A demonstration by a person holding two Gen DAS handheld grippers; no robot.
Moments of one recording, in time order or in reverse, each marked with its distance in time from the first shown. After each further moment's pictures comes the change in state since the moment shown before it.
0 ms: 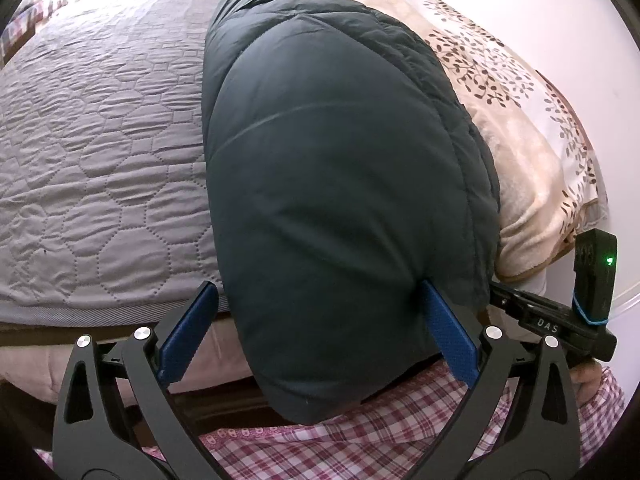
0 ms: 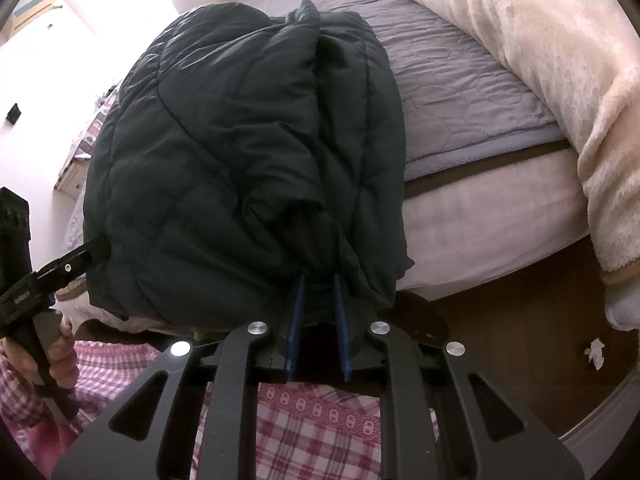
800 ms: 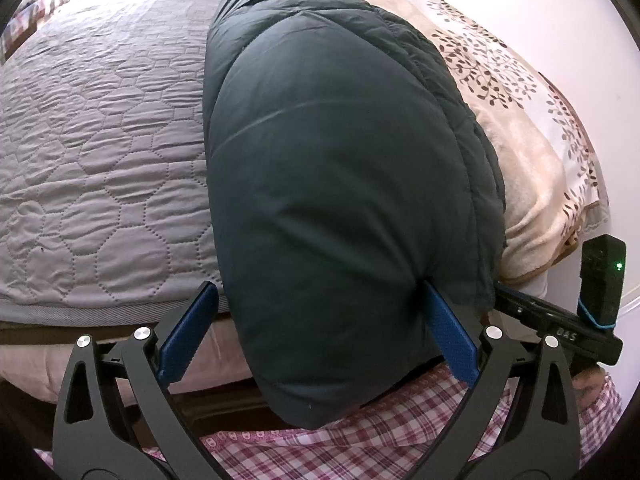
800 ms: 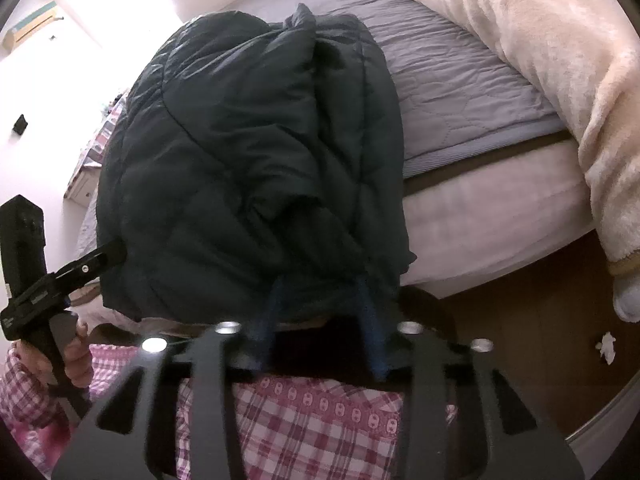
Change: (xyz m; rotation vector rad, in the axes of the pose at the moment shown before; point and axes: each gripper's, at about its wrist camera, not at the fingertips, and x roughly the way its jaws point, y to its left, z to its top) left arm 0.004 0.005 0.001 -0.008 0.003 -0.003; right arm -0.010 -0.007 -0.003 0.027 -0.013 0.047
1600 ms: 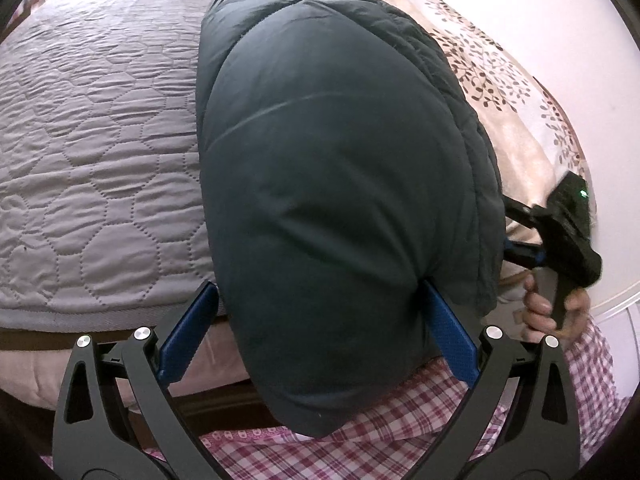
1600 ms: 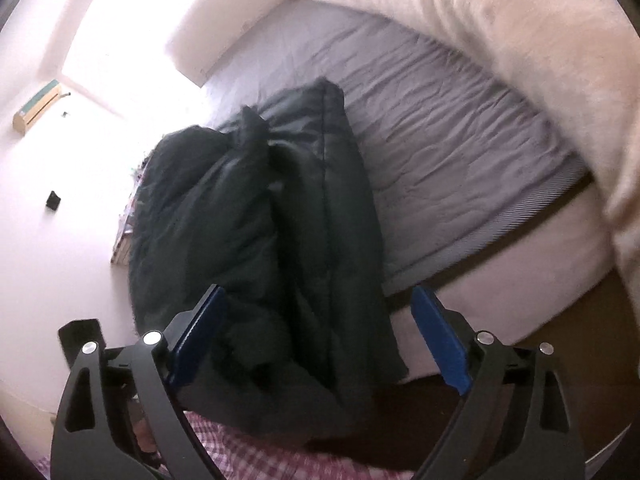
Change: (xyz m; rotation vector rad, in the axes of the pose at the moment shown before) left arm 0.004 0.016 0.002 -0.021 0.031 -0.063; right arm 0.019 -0.047 0.076 0.183 -0.051 0.205
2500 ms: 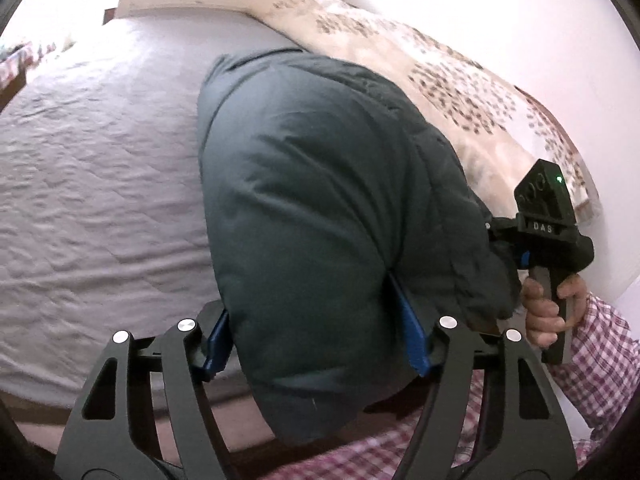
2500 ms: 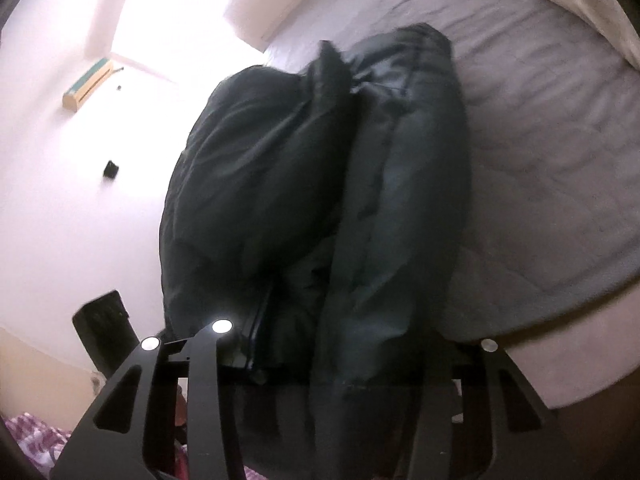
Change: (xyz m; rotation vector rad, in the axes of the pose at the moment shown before) left arm -0.047 0.016 0.035 0.136 -0.194 0.059; right arm 0.062 0.056 0.003 -0.080 0.126 0.250
